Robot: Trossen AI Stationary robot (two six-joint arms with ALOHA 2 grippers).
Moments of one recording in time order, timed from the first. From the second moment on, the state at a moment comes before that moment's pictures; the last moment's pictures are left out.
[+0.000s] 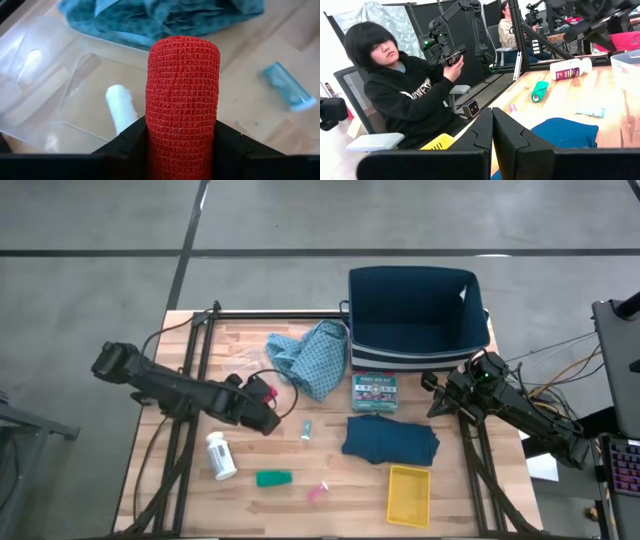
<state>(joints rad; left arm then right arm) -0.29 1.42 1.03 -1.06 -0.50 -1.04 -0.66 0.09 0.01 0.24 -1.33 0.45</state>
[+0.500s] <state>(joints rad) -0.13 1.42 1.03 -1.14 -0.54 -0.99 -0.66 0.09 0.01 0.24 -1.33 0.45</state>
